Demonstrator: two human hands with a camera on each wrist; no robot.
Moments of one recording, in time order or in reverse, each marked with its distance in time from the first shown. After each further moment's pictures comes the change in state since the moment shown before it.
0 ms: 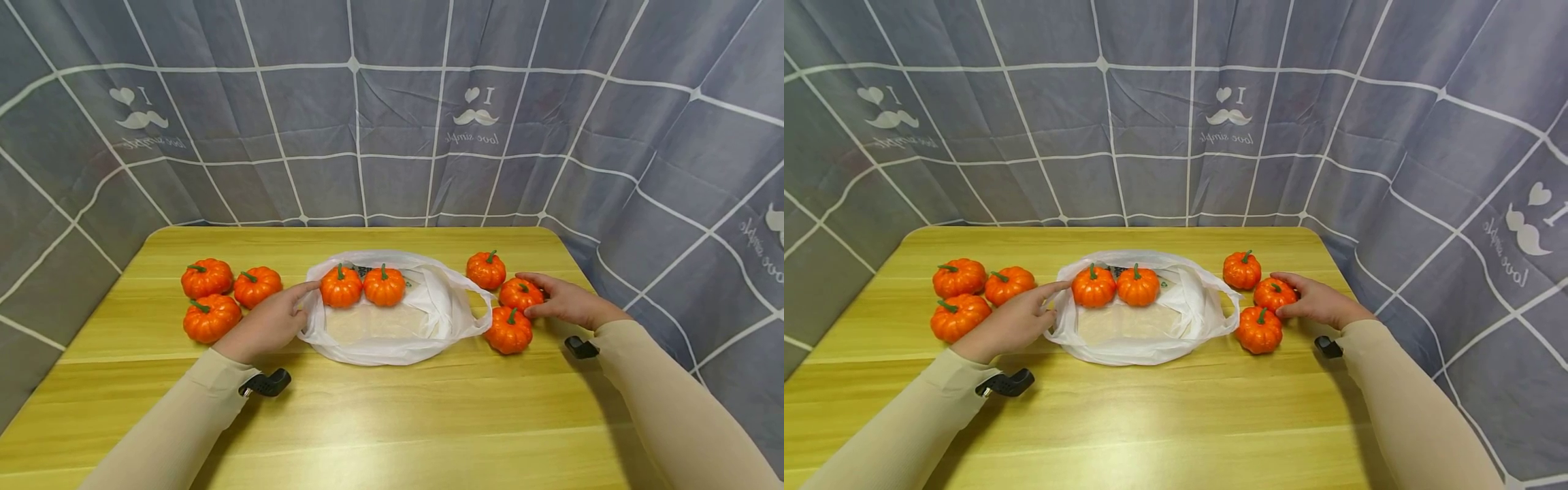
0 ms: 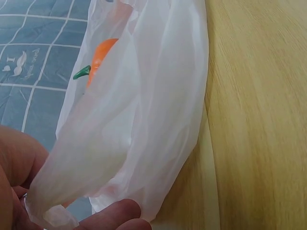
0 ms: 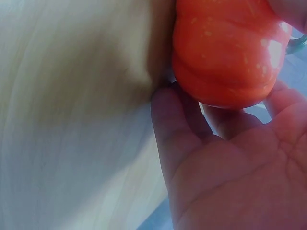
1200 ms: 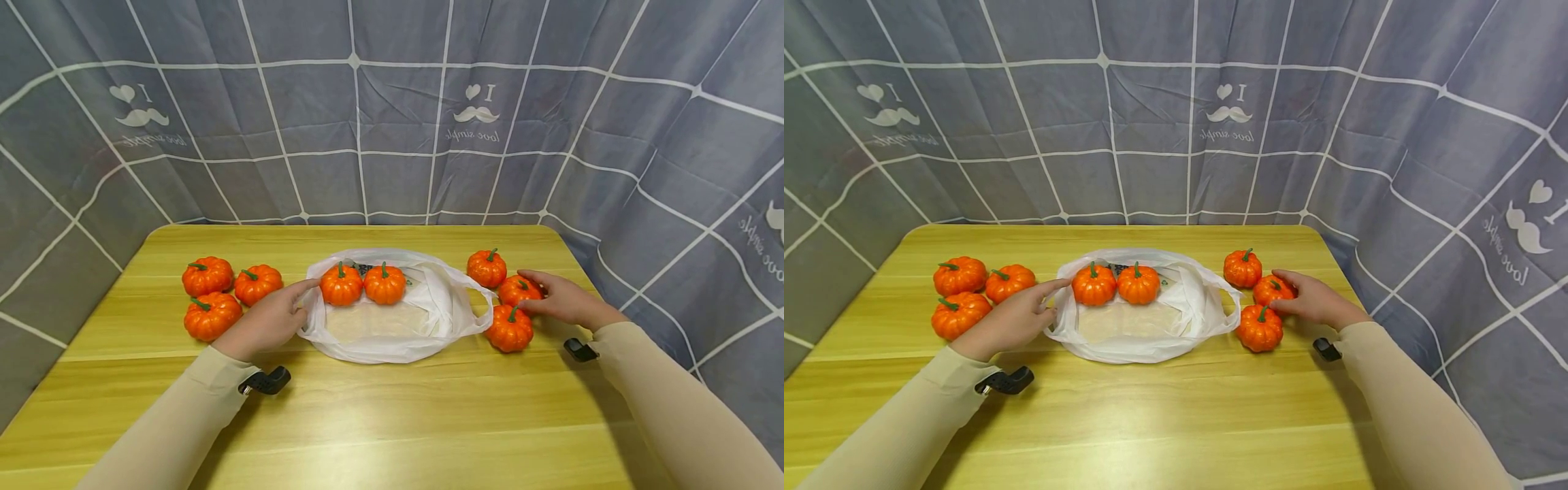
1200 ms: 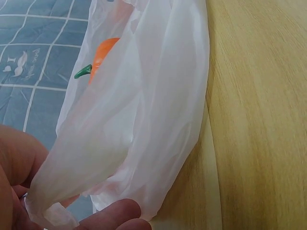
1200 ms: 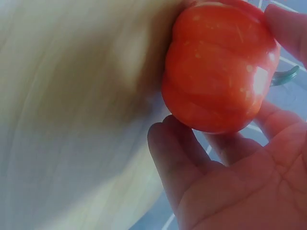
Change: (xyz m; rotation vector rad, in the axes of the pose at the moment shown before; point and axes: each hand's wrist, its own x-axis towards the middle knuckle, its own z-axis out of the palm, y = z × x) left_hand -0.001 0.001 -0.002 0.002 0.002 -0.010; right_hand -0.002 -0.013 0.008 -0.206 0.108 0.000
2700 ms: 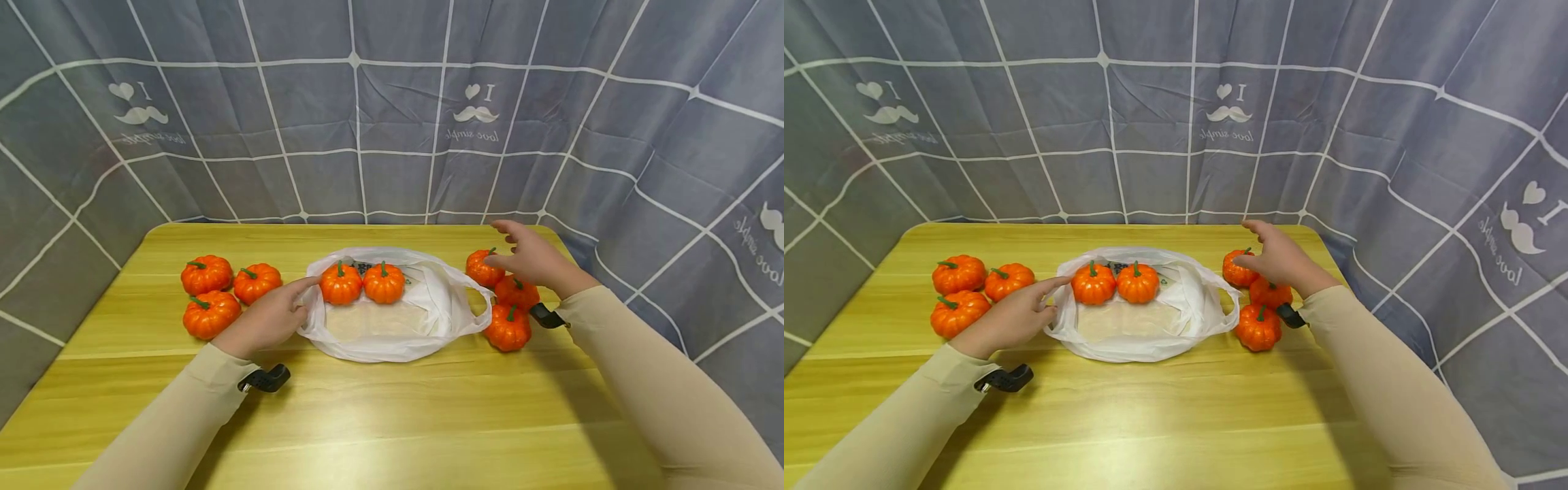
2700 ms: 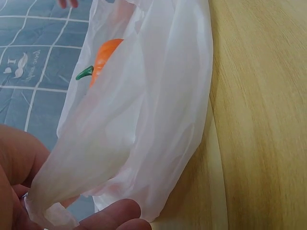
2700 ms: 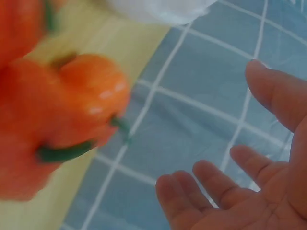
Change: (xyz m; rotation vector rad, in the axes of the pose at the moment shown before) left_hand 0.000 0.002 -0.002 0.037 0.007 0.028; right_hand 0.032 -0.102 -0.031 0.016 0.107 0.022
